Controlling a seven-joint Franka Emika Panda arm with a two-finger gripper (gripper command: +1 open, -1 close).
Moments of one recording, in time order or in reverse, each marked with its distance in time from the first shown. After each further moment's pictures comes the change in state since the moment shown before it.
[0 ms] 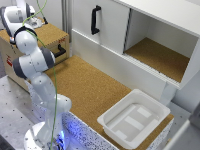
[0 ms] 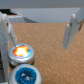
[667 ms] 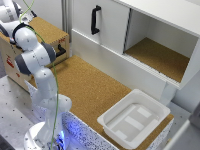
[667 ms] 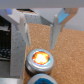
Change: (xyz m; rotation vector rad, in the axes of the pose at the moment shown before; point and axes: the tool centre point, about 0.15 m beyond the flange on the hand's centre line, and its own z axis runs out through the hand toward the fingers) arm 0.020 -0.048 0.011 -0.023 -0.019 -0.169
